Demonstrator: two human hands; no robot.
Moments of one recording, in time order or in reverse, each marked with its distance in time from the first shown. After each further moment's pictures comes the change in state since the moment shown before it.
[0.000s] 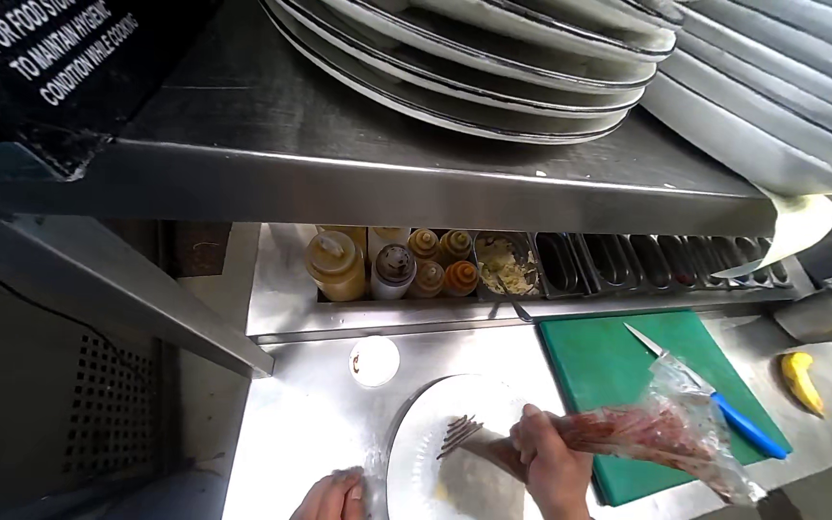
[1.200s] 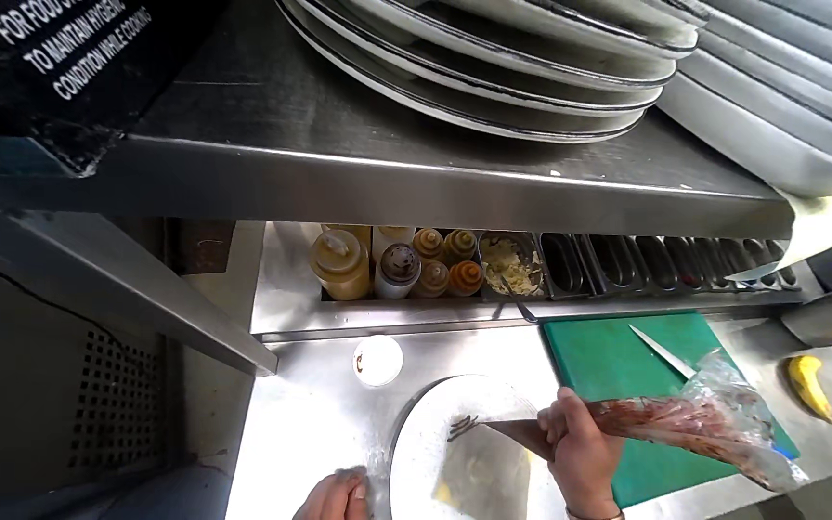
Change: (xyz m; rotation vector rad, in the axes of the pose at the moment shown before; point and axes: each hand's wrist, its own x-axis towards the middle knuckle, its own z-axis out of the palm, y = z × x) left_hand 0.001 0.003 -0.002 0.010 -0.019 -0.016; right_hand 0.033 -0.004 -0.013 0.021 0.148 -0.043
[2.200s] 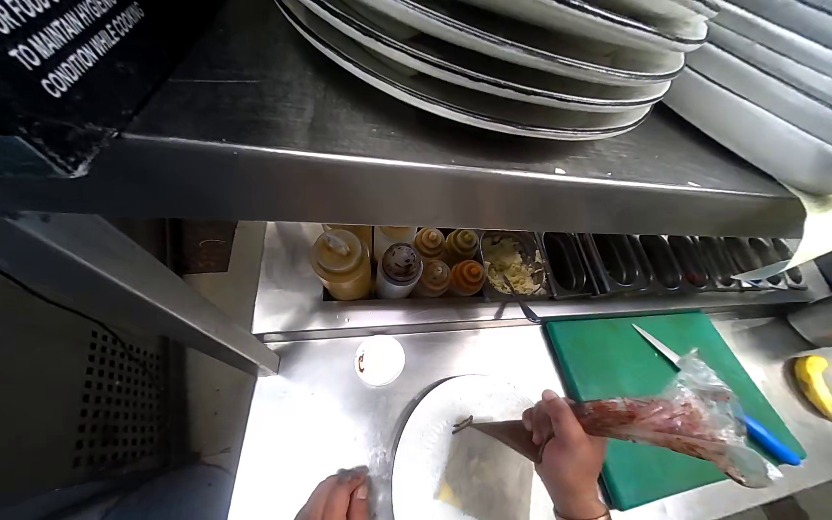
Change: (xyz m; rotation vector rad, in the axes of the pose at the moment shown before) left_hand 0.000 -0.001 0.000 -0.006 0.024 0.013; right_hand -0.011 0.010 0.010 0.054 -0.076 0.032
